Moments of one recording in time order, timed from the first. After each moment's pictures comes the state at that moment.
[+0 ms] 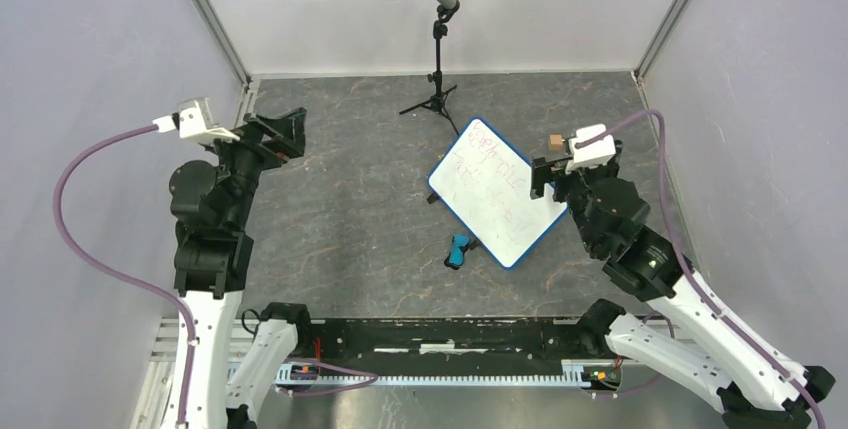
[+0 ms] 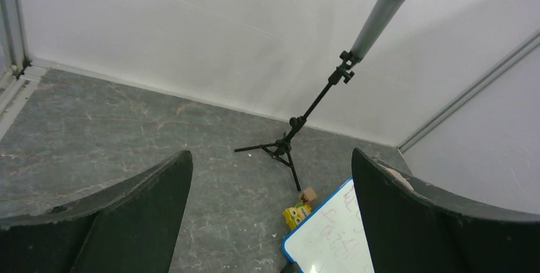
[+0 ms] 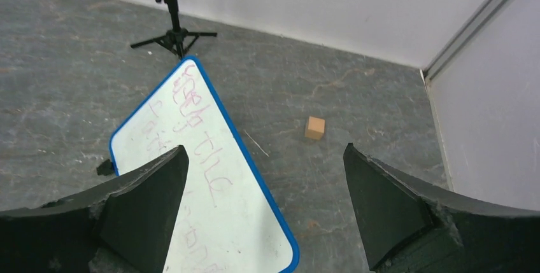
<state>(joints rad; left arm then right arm) -0.06 0.67 1.04 -0.24 0.02 -0.45 0.74 0.69 0.86 -0.25 0.59 -0.09</state>
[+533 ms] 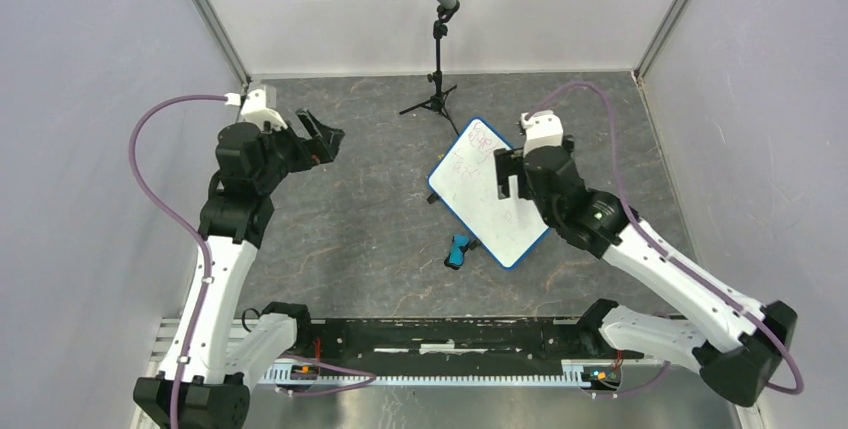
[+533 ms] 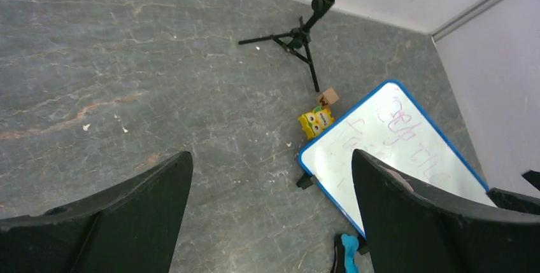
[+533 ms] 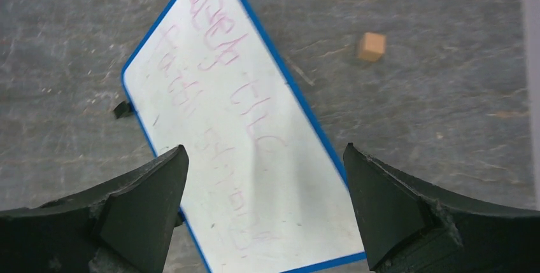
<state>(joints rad) -0.09 0.90 1.02 -0.38 0.18 -0.41 0.75 1.01 0.98 -0.47 0.59 0.19</state>
